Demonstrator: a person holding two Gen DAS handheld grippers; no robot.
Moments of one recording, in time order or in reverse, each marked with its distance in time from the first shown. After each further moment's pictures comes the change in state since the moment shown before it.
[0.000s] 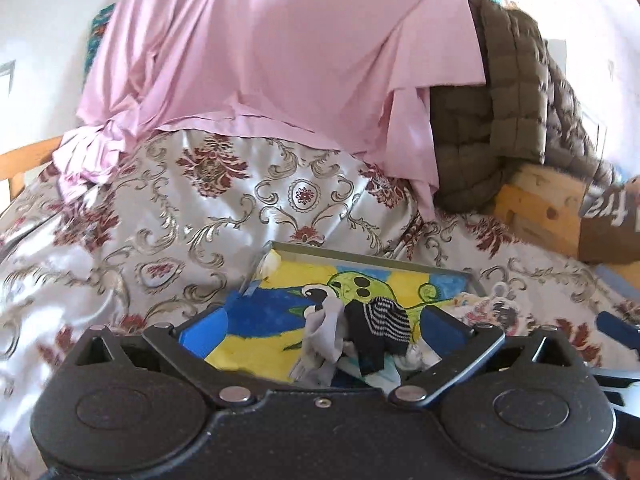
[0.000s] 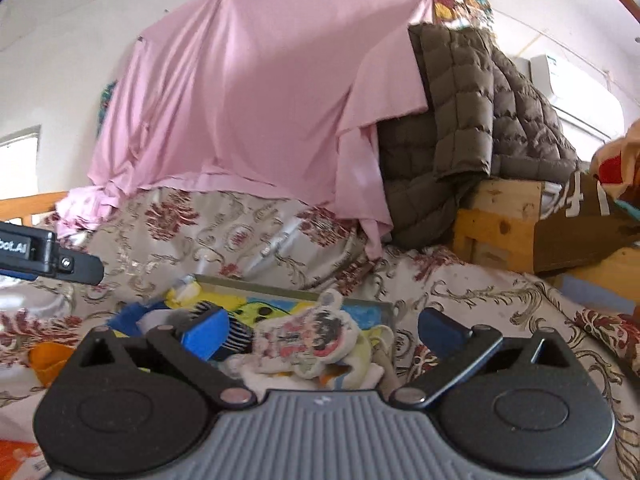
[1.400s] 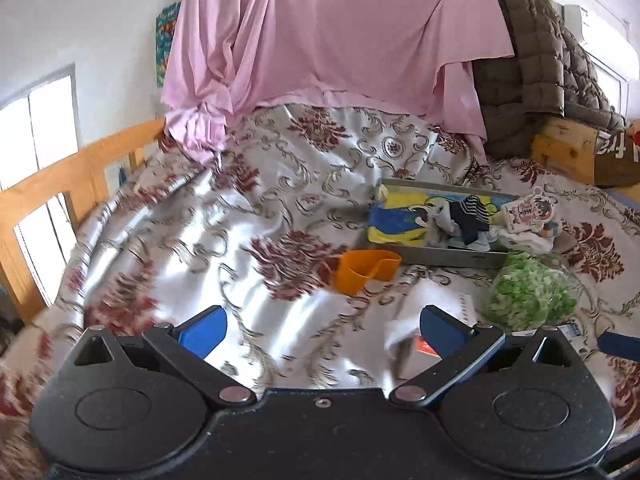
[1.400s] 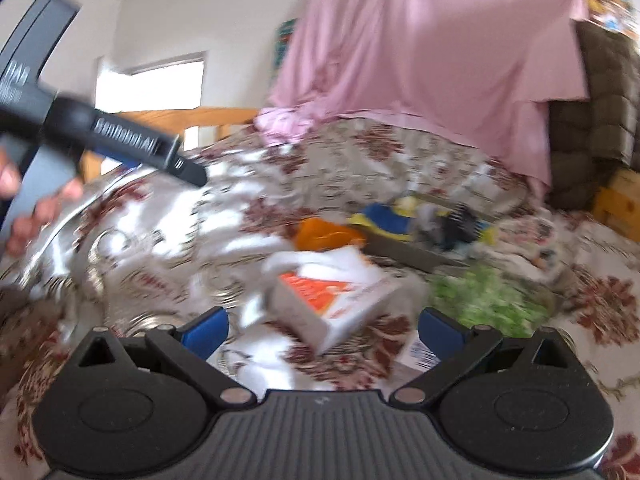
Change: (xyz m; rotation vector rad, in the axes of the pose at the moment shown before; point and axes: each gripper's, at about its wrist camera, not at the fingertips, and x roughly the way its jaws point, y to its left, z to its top) left arm -0.195 0.119 -0.061 0.101 0.096 0.155; right arm -0.177 0.155 -0.053 -0.207 0.205 0.408
